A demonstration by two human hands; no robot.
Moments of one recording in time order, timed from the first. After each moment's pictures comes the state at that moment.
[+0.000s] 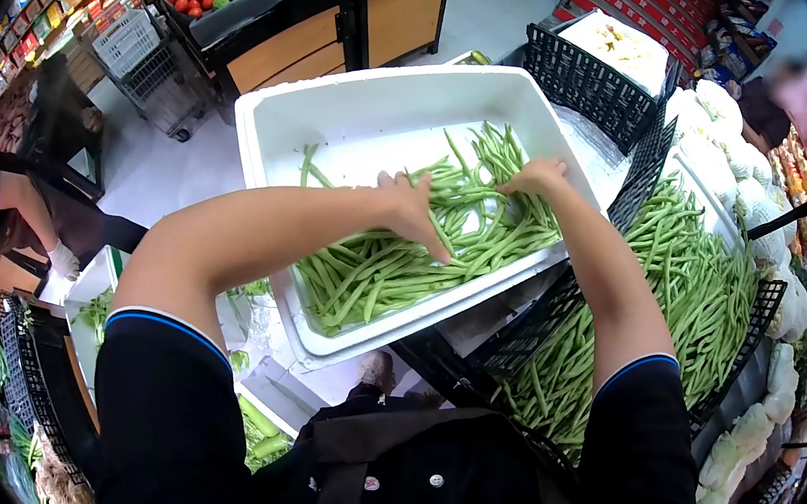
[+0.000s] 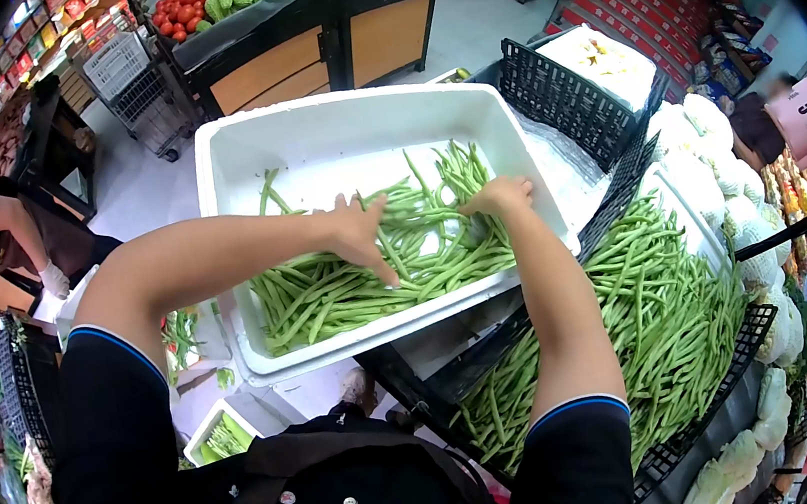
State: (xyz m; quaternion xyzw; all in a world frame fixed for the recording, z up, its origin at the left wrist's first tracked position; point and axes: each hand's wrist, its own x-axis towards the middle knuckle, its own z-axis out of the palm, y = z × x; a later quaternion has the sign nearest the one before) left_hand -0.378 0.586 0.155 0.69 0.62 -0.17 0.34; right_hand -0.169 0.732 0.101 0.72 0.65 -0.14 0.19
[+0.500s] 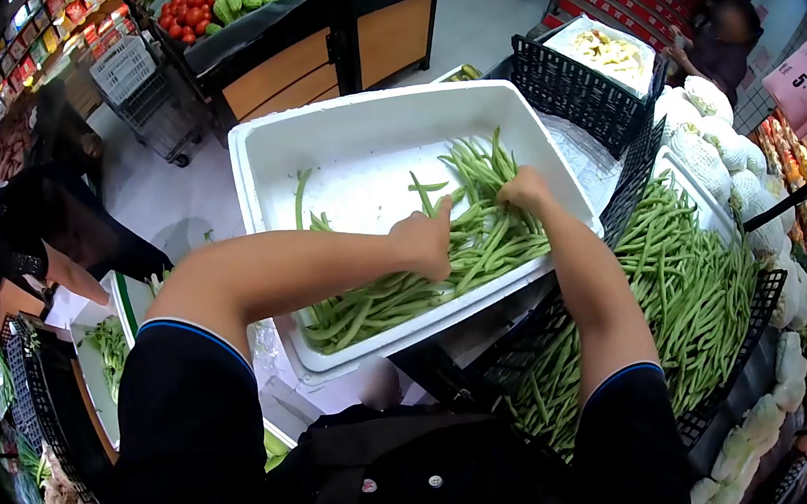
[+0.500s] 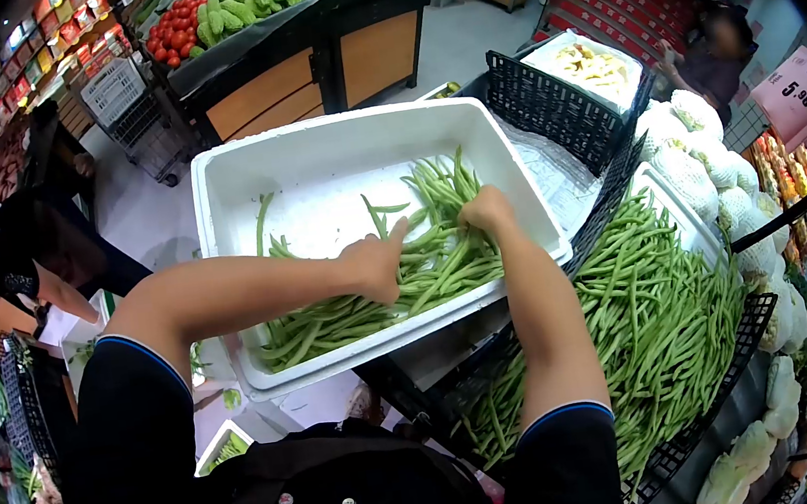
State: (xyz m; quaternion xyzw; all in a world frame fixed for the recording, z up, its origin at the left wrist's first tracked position) left_hand -0.340 0.572 0.150 0.72 0.62 -0.08 0.30; right_hand -0.157 0.721 0.107 0.68 0.68 -0.27 -0.01
